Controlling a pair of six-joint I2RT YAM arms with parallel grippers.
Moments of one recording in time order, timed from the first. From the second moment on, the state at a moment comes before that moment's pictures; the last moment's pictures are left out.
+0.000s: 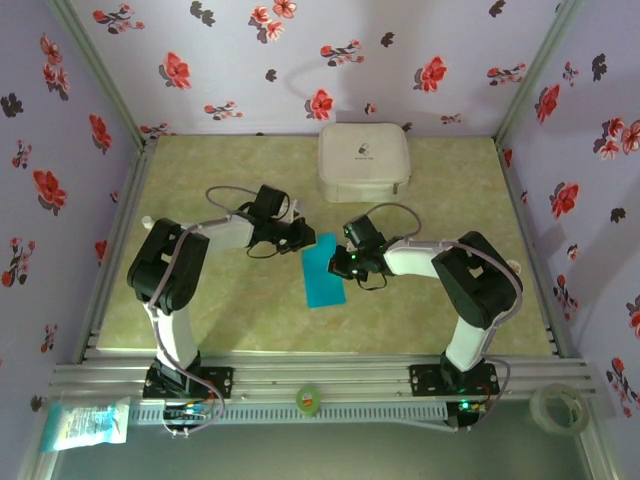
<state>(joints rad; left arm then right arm) -0.52 1.89 1.10 -0.14 0.60 -0.70 0.66 1.77 0.85 -0.09 -0.34 0.88</state>
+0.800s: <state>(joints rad) -0.45 2.00 1.10 -0.15 0.63 -0.74 0.66 1.77 0.85 -0.08 -0.34 0.87</state>
